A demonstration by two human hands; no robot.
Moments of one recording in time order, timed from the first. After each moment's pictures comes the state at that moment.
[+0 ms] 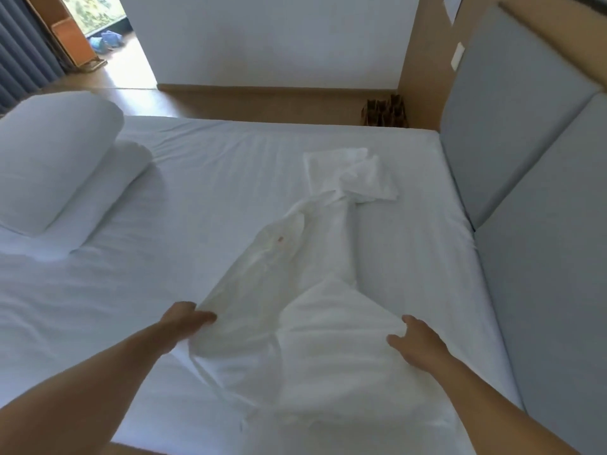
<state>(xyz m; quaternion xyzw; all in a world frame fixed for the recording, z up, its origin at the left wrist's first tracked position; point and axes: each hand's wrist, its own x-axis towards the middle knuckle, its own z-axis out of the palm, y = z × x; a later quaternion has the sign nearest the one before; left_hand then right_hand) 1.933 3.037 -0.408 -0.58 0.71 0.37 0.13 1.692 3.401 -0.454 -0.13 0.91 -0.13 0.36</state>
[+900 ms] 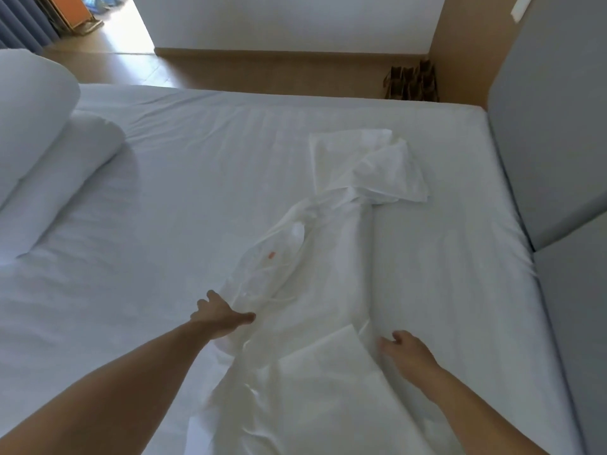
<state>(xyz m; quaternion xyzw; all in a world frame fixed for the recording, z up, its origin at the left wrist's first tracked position) 1.772 3.000 -0.537 -0.59 0.72 0.28 0.23 1.592 3.316 -0.571 -0.05 0.85 -0.23 0.47</state>
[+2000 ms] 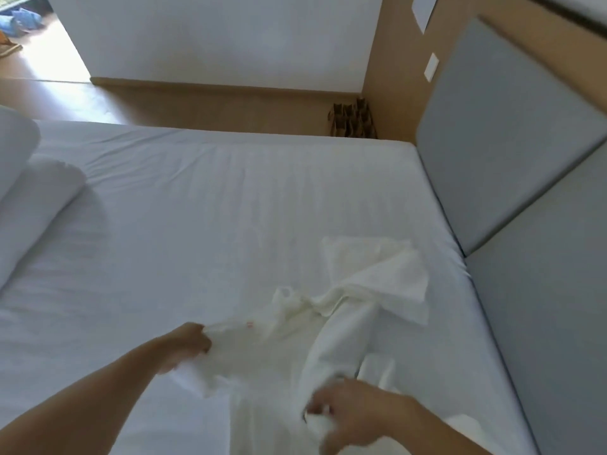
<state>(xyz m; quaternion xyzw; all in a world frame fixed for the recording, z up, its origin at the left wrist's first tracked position) 1.806 2.938 -0.454 -0.44 0.75 0.40 0.30 1.704 3.251 -0.404 -0.40 0.76 -0.05 0.51</state>
